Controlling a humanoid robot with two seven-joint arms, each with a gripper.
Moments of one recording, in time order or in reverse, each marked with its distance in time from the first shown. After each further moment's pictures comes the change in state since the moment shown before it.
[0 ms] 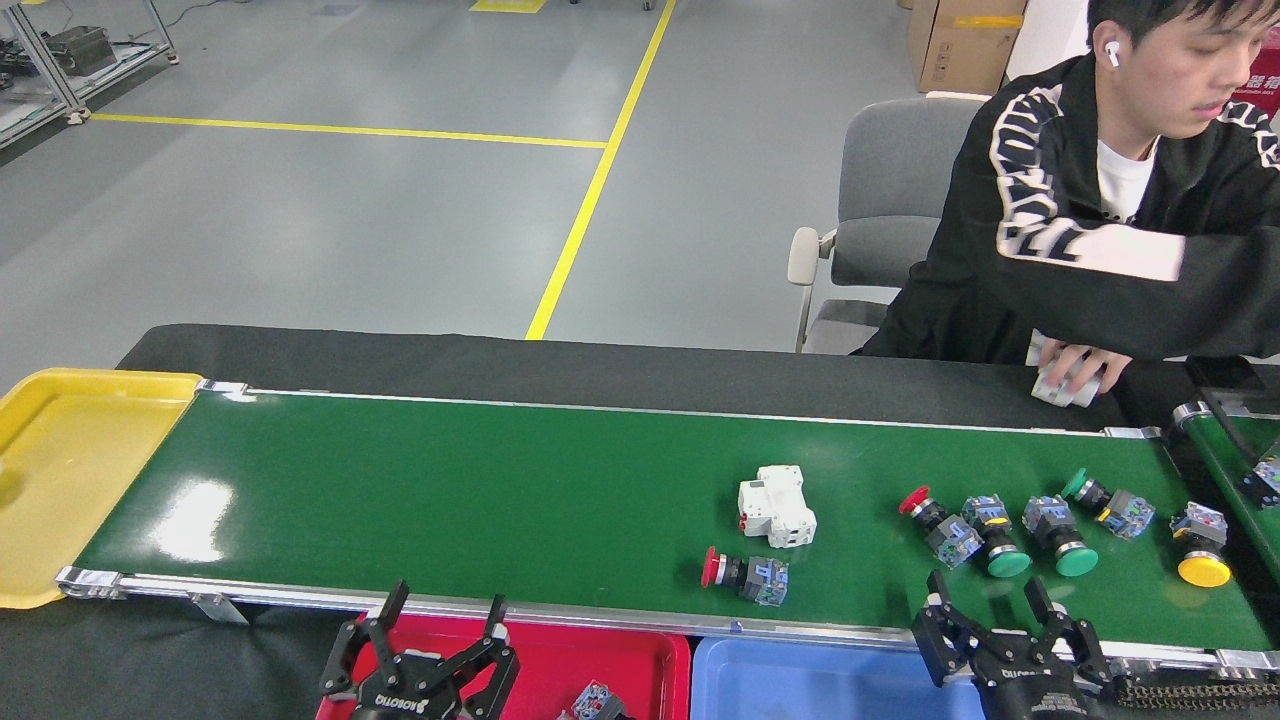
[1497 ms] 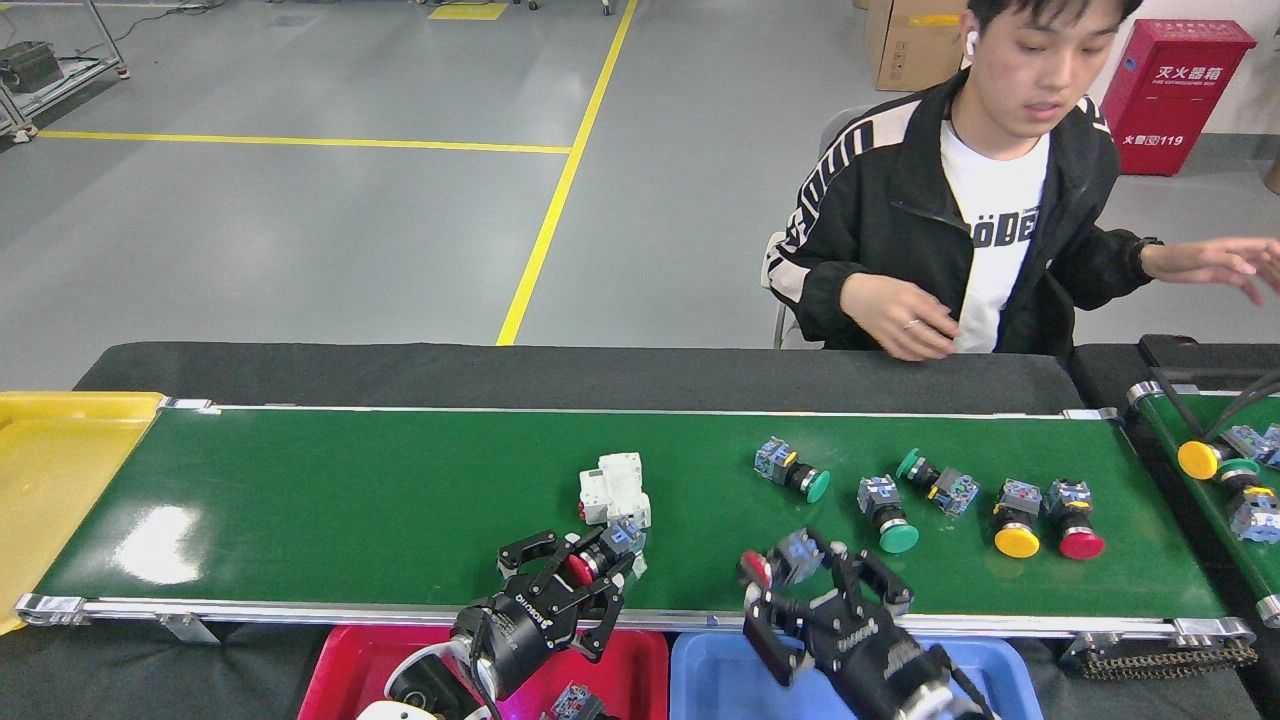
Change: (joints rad) left arm -0.317 0.015 -0.127 0.433 -0.113 -0.151 0.024; right arm 0.096 -0.122 0.340 -0.170 -0.180 -0.533 0.053
